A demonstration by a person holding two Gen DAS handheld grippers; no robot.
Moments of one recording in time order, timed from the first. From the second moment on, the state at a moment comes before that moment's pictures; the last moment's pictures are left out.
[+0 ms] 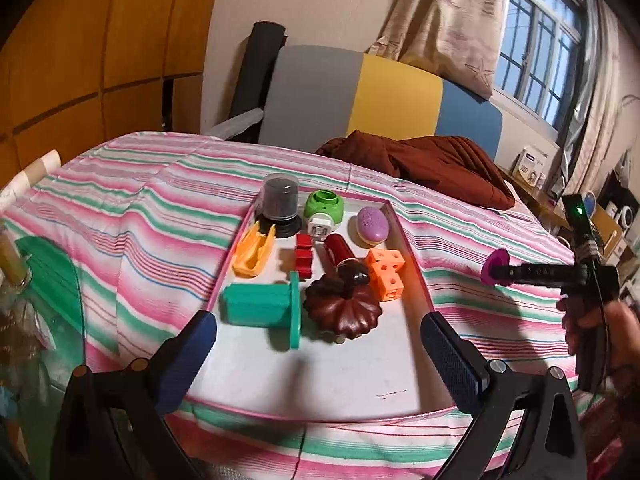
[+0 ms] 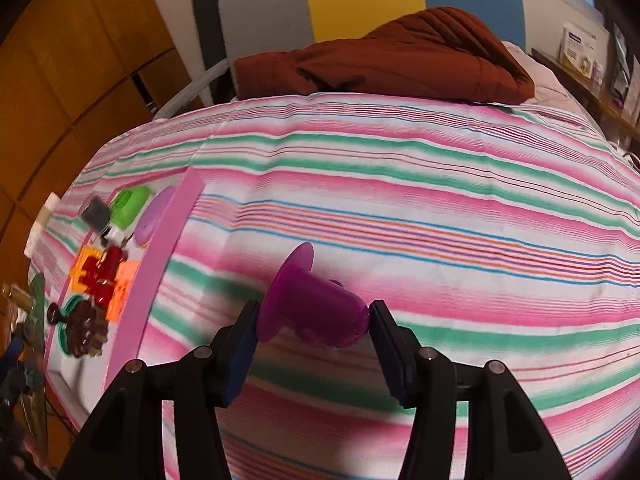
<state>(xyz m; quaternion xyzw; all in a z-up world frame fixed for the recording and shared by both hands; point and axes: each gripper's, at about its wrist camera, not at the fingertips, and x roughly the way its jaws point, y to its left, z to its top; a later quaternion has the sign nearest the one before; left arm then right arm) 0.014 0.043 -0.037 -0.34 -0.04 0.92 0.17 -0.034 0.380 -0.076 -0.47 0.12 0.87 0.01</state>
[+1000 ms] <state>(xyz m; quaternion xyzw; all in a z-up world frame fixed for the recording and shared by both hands) 0.021 0.005 -0.035 -0.33 -0.01 0.94 0.07 0.017 0.205 -0.034 -0.45 0.00 0.88 -0.15</state>
